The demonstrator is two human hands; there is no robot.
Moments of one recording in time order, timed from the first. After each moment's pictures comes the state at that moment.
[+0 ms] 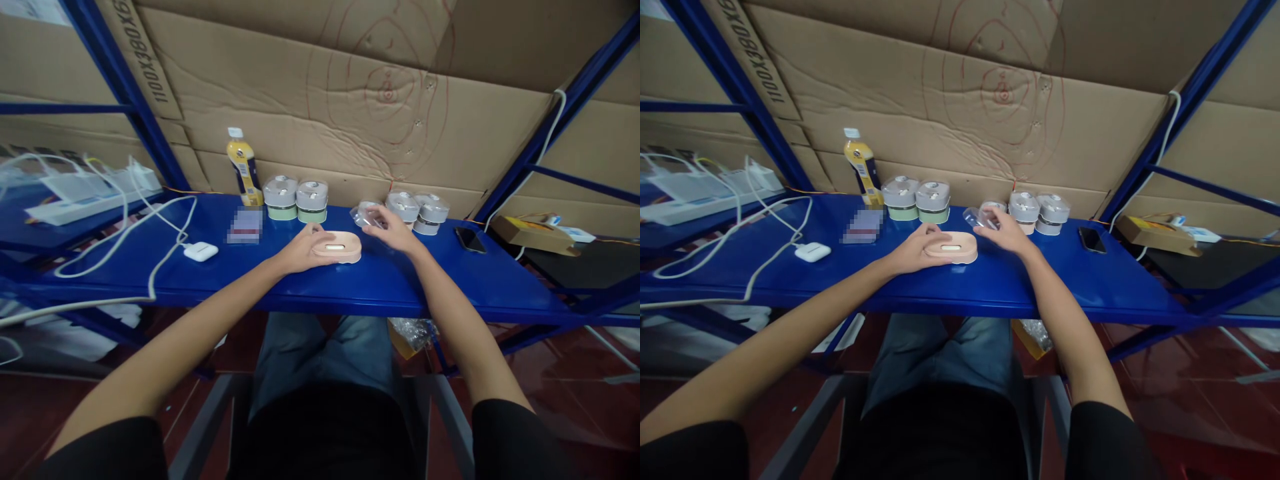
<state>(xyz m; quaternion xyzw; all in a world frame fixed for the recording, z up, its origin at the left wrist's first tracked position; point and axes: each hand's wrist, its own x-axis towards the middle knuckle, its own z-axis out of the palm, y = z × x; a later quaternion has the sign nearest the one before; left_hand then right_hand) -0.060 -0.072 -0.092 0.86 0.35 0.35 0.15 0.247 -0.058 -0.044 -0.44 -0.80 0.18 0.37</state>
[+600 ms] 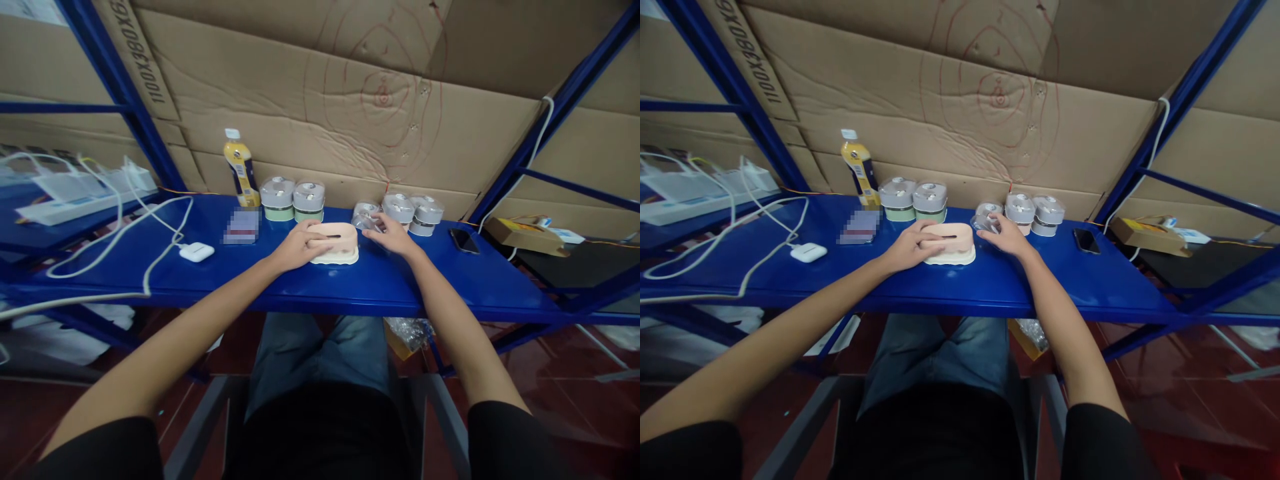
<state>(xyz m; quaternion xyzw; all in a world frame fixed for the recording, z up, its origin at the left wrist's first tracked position) -0.061 -0.070 -0.087 0.85 0.36 0.37 0.11 0.262 -0.053 -0.058 -0.53 -0.75 0.15 0.36</state>
